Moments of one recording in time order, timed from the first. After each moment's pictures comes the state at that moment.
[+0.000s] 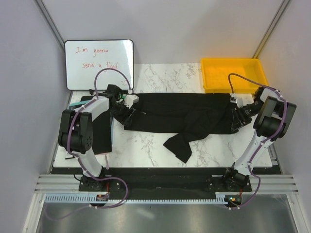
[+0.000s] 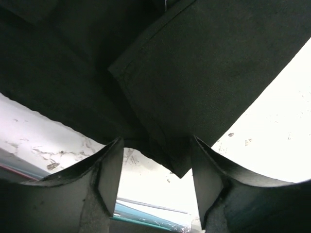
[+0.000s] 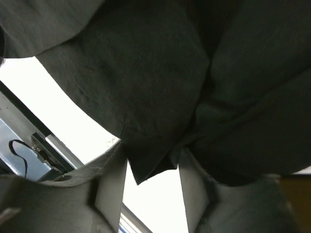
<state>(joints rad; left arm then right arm) -0.16 1.77 1.15 -0.67 0.42 0.56 -0.46 2.09 1.49 -1.29 -0.50 -0.99</state>
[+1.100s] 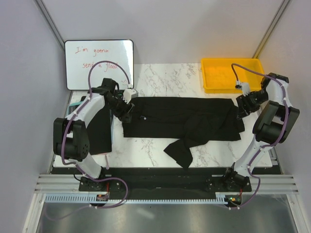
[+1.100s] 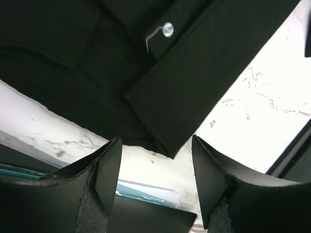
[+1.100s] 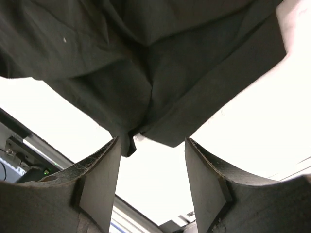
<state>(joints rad) -0.16 1.66 1.23 -0.83 0.52 0.64 -0.44 1.97 1.66 -1.34 -0.44 -0.99</state>
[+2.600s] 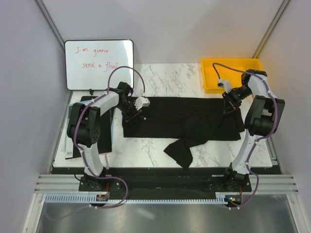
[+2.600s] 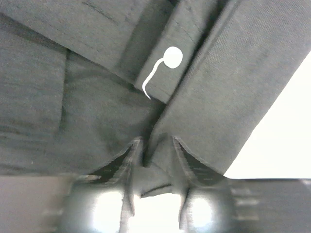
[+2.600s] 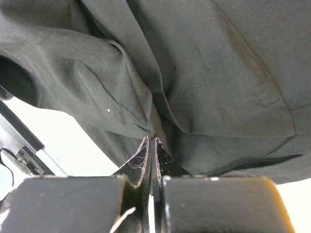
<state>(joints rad) -0.27 1.92 1.32 -0.79 0.45 0.83 -0.24 2.09 1.74 -1.34 -0.53 -0.97</state>
